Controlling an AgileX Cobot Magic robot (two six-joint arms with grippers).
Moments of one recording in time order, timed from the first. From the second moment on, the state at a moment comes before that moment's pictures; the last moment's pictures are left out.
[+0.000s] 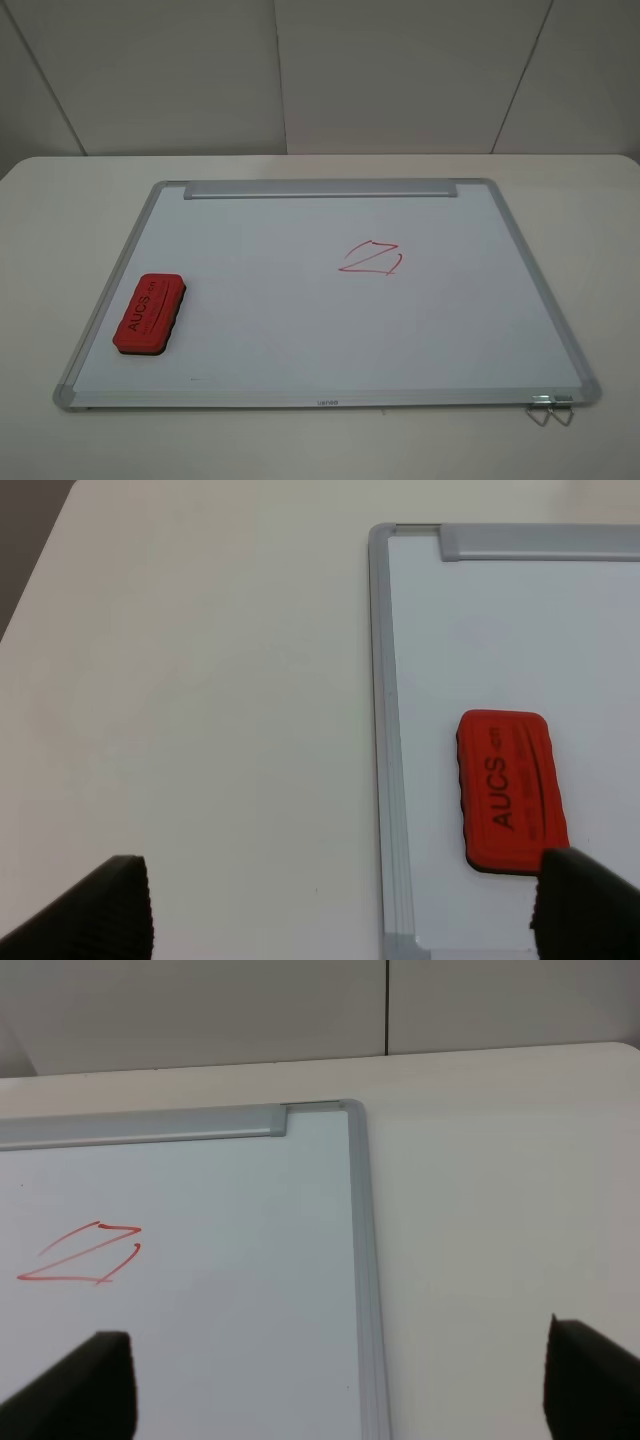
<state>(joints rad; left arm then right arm) 0.02 0.07 -0.50 0.01 1.07 -0.01 -0.01 0.00 -0.52 -0.02 1.06 0.07</state>
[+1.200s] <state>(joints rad) 0.01 -0.01 -0.50 0.01 1.07 -0.01 -0.01 0.00 -0.52 -0.02 1.06 0.07</state>
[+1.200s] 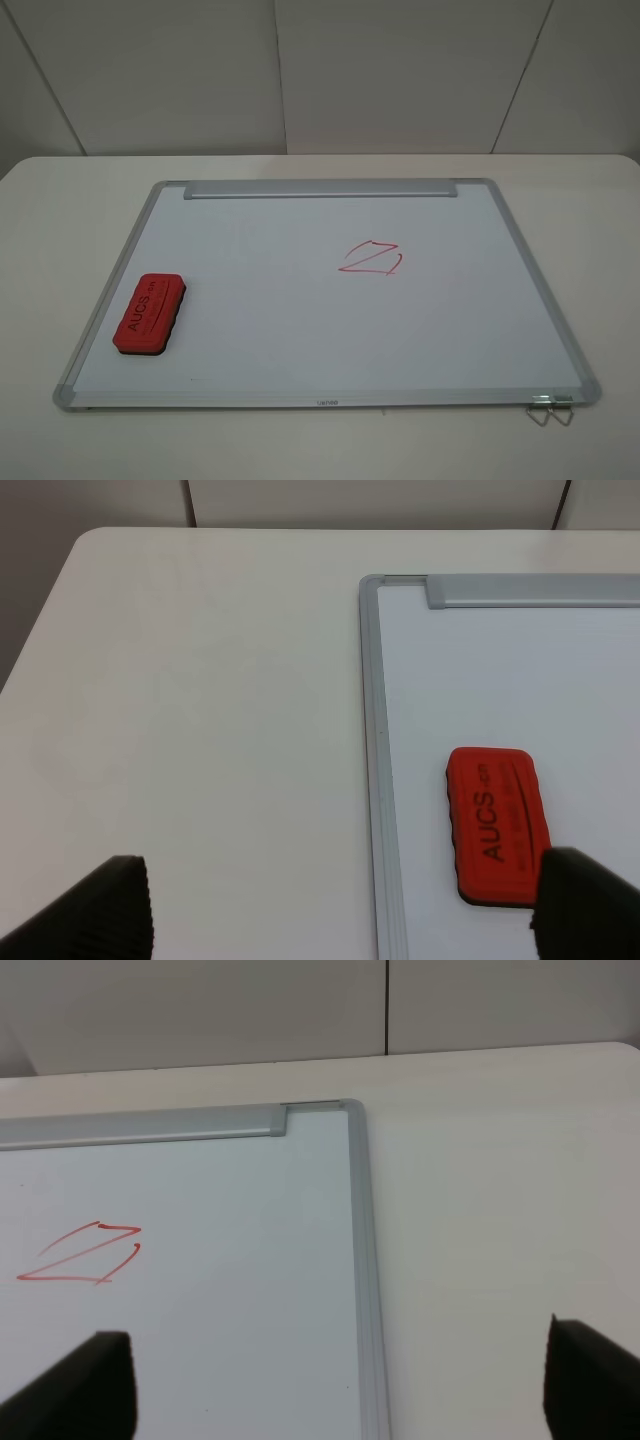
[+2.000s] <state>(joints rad) 0.01 -0.01 -0.50 0.01 1.07 -0.01 -0.01 0.00 -0.52 -0.02 1.06 0.07</state>
